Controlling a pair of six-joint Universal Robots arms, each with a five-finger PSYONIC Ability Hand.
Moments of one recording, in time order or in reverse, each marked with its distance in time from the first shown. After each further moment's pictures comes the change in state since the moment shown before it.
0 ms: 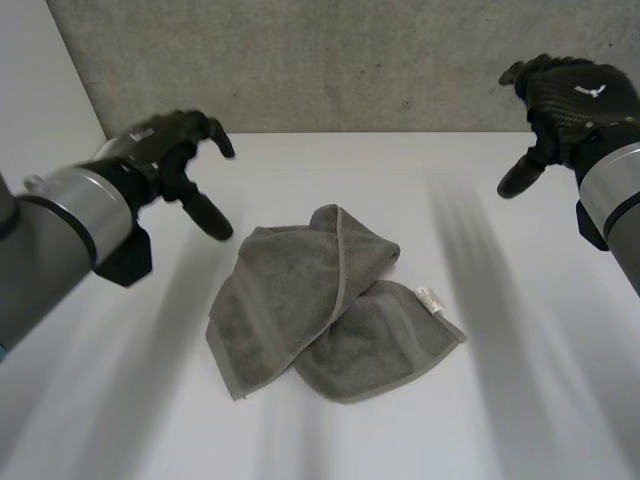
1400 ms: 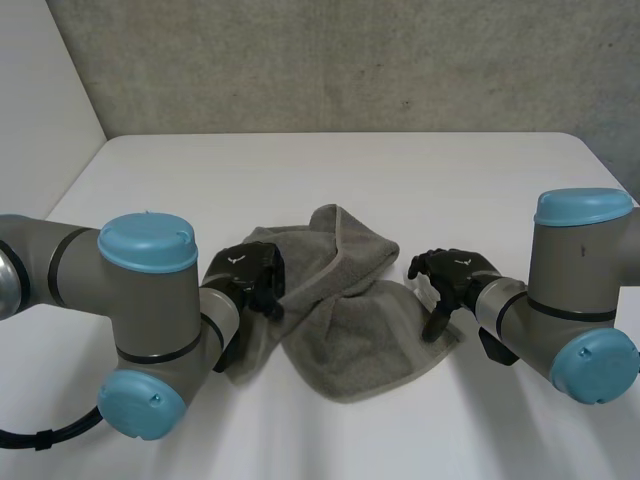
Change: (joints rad) left arm -0.159 -0.419 -0.095 0.308 -0.133 -0.017; right arm 0.027 0.501 -0.004 0.066 -0.181 0.058; left_hand 0.641 0.664 0.653 0.658 0.682; right_hand 0.143 0.083 0.124 0.107 0.151
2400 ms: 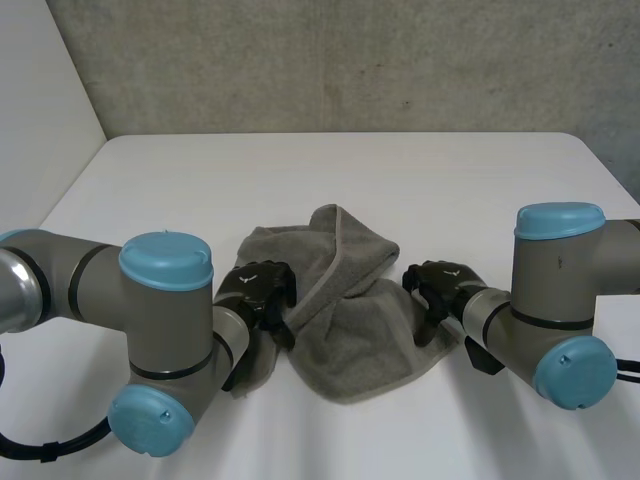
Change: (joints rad) left arm -0.028 -0.038 -0.018 0.002 0.010 0.002; right arm 0.027 0.063 -0.017 -0.021 -0.002 0.071; left_hand -0.386 -0.382 -0.372 -0.380 -0.398; right_hand 0.279 0.312 0.241 0.279 0.257
